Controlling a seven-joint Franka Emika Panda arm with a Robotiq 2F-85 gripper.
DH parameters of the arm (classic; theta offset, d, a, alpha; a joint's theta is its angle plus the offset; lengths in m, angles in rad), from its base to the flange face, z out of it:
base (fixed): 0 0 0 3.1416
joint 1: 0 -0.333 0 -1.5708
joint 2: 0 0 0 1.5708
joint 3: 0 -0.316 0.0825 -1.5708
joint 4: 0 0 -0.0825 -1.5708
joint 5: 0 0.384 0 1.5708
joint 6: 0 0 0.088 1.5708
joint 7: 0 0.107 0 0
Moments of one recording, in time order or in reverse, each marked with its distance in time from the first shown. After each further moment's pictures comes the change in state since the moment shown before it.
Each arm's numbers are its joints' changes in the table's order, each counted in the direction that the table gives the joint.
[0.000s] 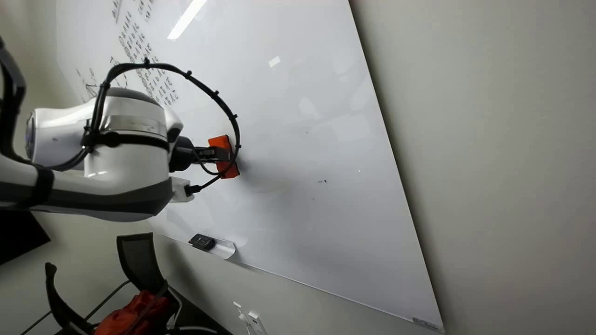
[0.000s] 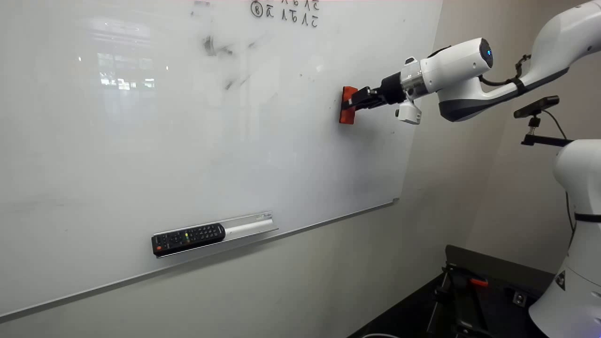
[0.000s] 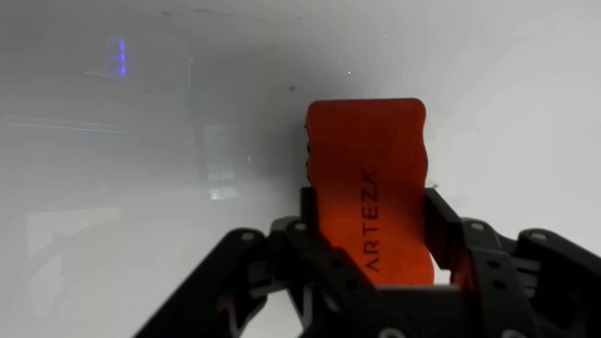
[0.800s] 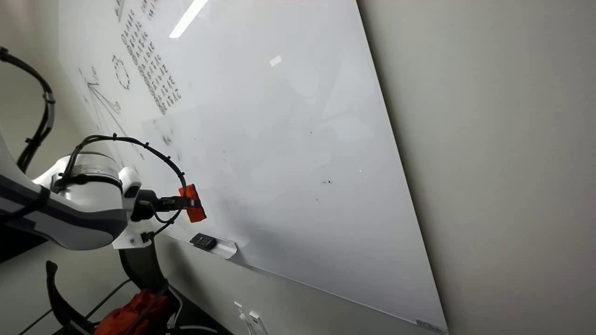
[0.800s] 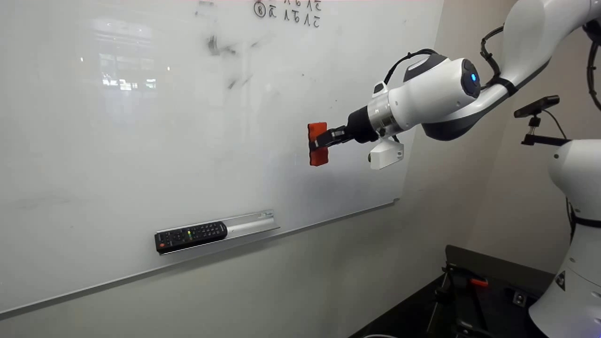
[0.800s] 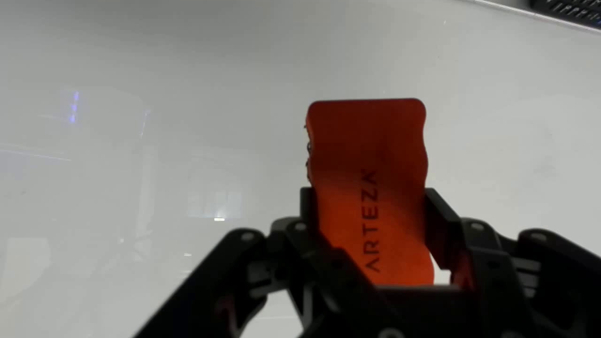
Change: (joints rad) arm -0.353 -0.261 -0.053 -0.080 0.044 -0.327 0.287
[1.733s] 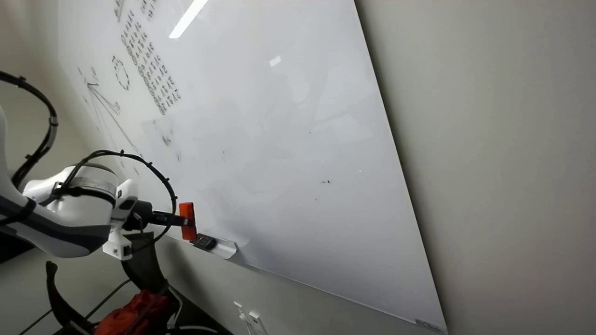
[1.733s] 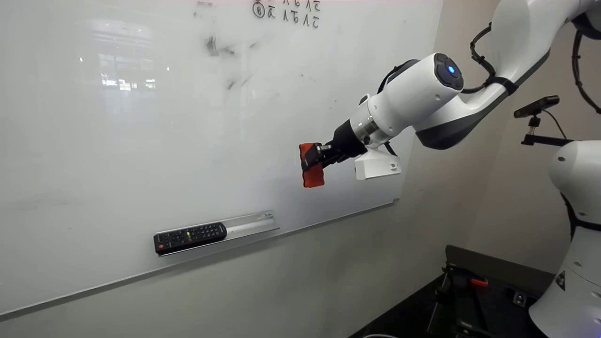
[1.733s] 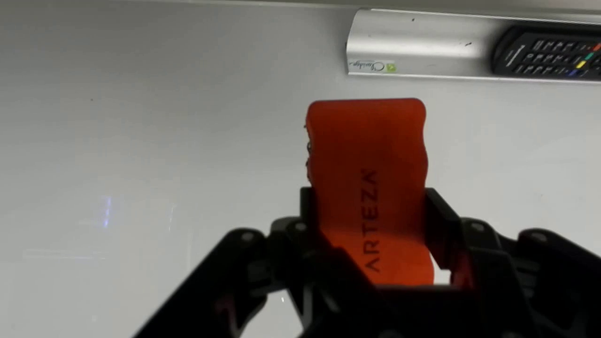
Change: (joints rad) arm -0.245 -0.137 0.153 0.058 0.364 0.006 -0.005
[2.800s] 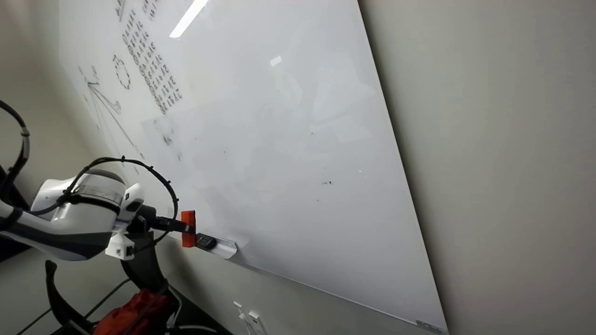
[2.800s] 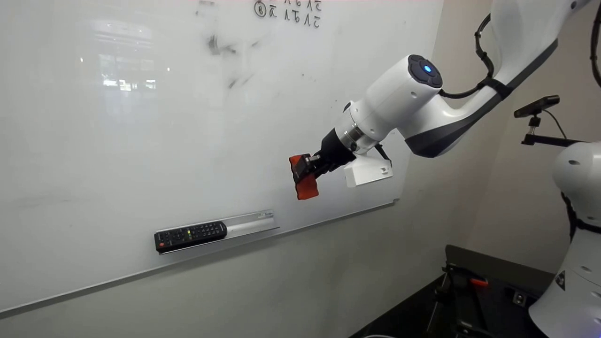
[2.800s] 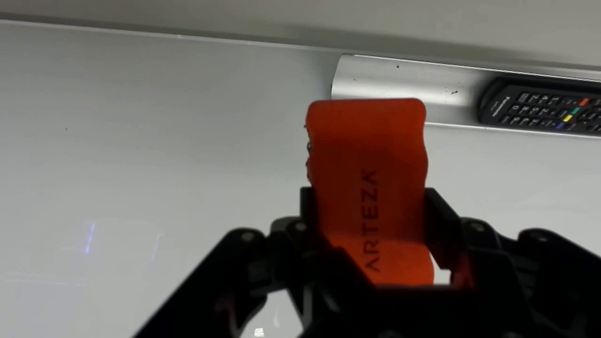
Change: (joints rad) arm -0.229 -0.334 0.282 0.052 0.339 0.289 -0.181
